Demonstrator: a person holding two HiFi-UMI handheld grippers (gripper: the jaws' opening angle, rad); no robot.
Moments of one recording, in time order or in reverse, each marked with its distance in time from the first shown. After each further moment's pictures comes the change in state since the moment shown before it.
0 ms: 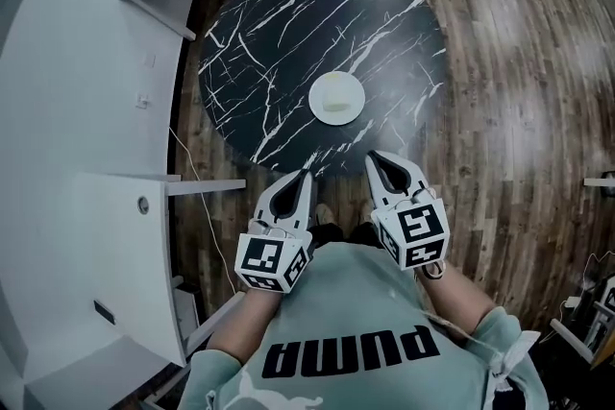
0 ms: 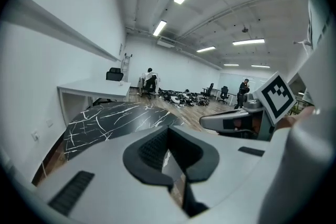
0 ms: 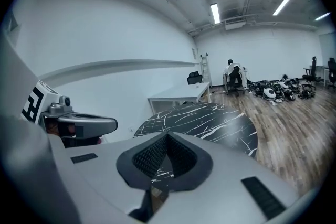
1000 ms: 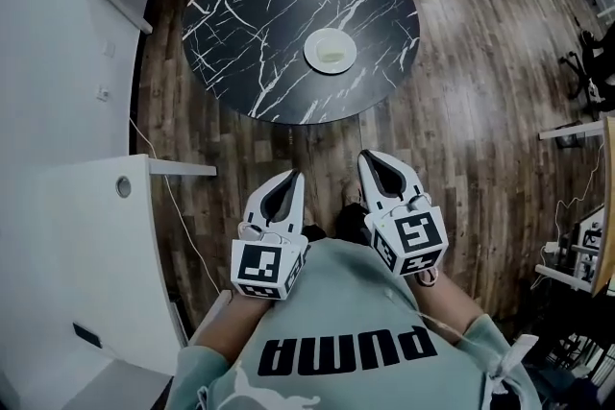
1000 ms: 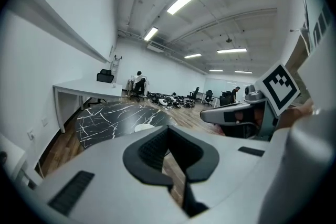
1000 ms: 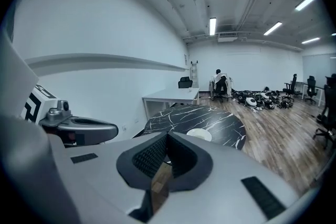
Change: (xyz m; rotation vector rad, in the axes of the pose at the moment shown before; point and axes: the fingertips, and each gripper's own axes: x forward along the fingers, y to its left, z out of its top) left arm -0.166 0.035 -0.050 0.030 -0.042 -0.153; right arm -0.065 0.176 -0.030 -0.038 -0.030 -0.201
